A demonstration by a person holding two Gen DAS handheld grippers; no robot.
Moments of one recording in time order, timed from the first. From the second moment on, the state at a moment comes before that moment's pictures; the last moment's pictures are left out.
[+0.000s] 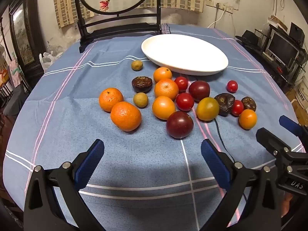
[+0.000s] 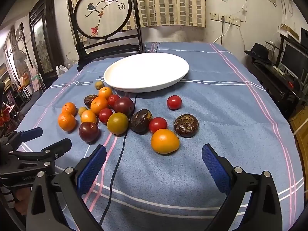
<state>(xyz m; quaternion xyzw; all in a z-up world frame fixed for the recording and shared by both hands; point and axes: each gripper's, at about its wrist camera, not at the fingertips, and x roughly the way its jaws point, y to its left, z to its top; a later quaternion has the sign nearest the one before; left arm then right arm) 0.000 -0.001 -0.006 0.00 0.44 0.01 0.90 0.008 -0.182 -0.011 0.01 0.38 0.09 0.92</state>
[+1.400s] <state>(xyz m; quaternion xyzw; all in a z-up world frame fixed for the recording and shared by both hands) 0.000 0.002 -0.011 -0.01 0.45 0.00 0.89 0.010 -0.178 -0.017 0.01 0.40 0.09 0.91</state>
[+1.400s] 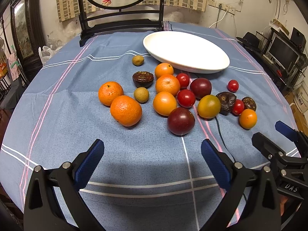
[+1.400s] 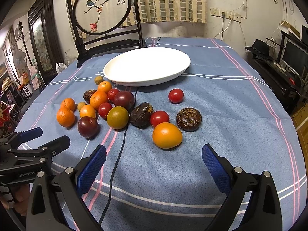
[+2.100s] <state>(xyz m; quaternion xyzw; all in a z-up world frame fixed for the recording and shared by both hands) 0.000 0.003 -0.012 -0.01 0.45 0.01 0.89 0.009 -0.178 -0.018 0.01 0.40 0.08 0.91</state>
